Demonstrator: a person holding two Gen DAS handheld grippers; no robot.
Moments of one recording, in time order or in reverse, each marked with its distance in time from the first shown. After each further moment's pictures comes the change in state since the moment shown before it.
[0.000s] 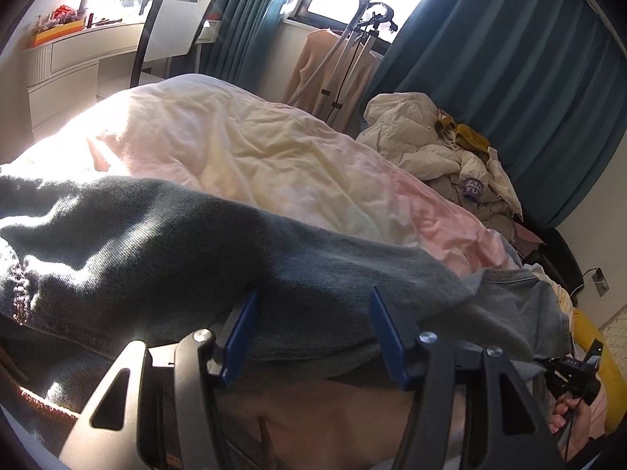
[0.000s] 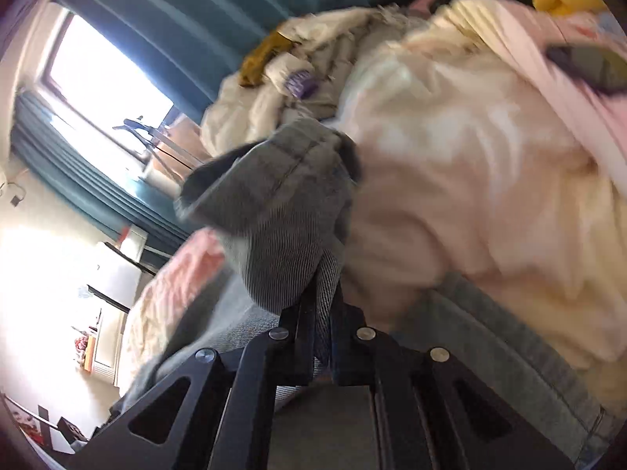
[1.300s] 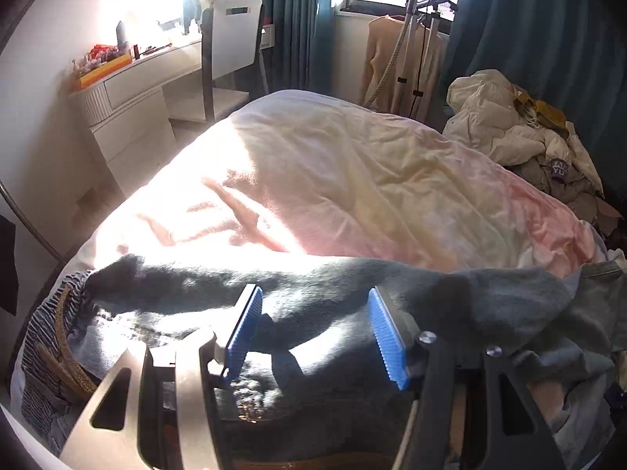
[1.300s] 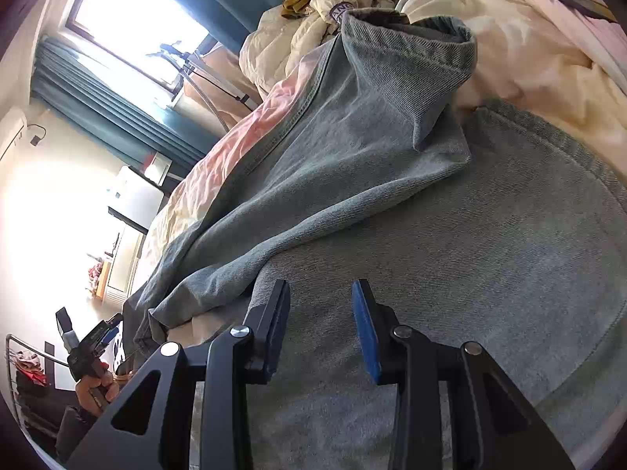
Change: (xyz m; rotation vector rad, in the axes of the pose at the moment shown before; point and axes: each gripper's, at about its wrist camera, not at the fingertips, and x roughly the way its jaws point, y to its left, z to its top) left arm -0.040 0.092 0.060 0.061 0.054 0.352; right arm -0.031 0.062 -0.104 -0.188 0.141 0.083
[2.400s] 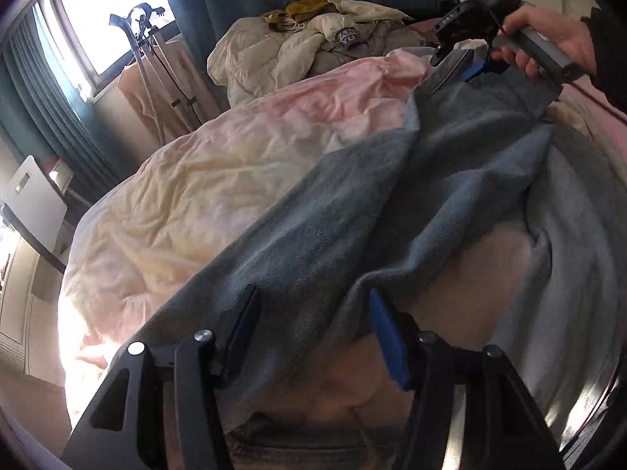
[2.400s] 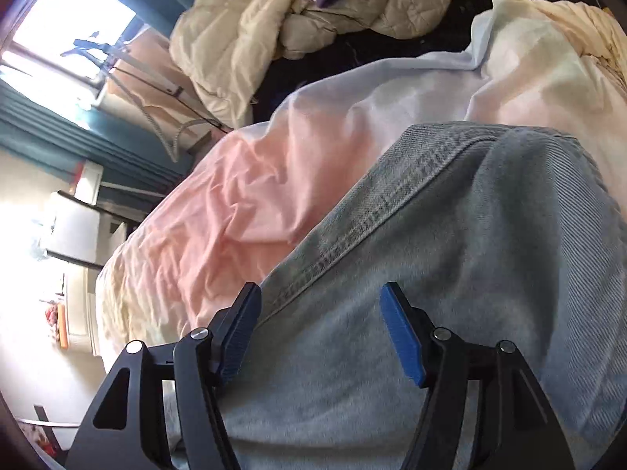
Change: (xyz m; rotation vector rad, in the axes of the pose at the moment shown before) left arm 0.006 -0.186 -0.057 0.920 0.004 -0.285; right arm 0.151 0.052 0.219 0.132 0.169 -0.291
